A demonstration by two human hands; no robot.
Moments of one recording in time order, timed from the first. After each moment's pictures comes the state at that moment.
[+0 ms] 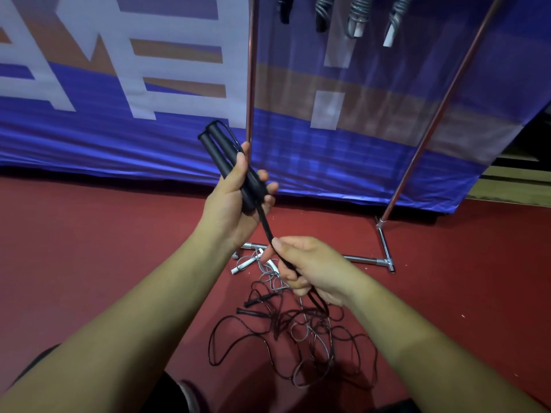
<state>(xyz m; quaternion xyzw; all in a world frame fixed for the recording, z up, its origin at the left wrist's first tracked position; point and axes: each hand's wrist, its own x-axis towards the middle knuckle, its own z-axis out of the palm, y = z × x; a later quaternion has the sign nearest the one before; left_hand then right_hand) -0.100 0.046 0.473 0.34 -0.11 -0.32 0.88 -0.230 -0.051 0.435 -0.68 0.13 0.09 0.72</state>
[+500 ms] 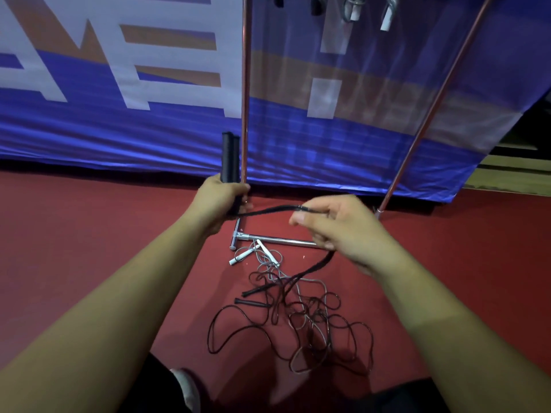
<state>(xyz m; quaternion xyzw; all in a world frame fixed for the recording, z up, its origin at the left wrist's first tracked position) -0.066 0.052 0.443 0.71 -0.08 -0.23 0.66 -0.251 -0.086 0.478 -0.78 0.10 -0.08 0.62</state>
